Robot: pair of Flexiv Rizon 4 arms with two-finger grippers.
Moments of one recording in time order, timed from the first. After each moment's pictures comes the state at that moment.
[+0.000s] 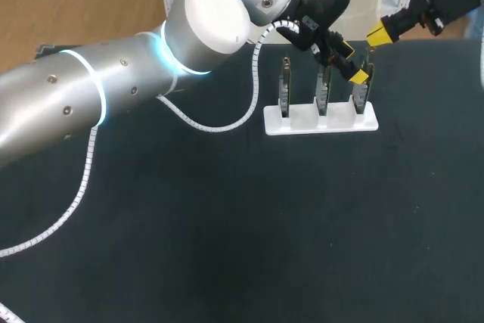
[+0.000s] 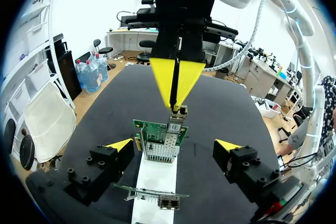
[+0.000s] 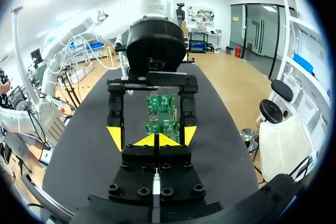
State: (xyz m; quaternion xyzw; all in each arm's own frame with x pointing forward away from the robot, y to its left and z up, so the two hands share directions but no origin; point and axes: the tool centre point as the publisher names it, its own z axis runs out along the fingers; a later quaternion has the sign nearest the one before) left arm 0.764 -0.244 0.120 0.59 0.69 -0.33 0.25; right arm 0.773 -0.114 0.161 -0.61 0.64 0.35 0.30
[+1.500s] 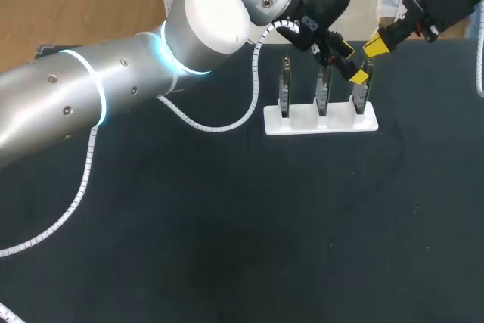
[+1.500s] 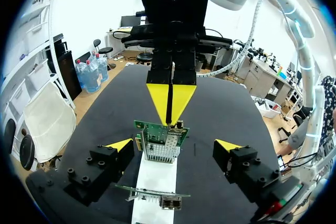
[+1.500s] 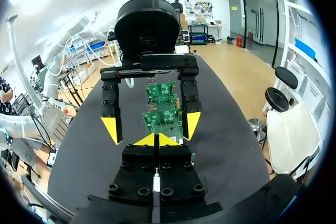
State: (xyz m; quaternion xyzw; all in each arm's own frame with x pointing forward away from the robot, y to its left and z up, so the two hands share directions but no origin) left arm 0.764 -0.244 0.120 0.59 0.69 -0.33 0.25; right arm 0.771 -0.113 0.142 -0.60 0.66 0.36 0.26
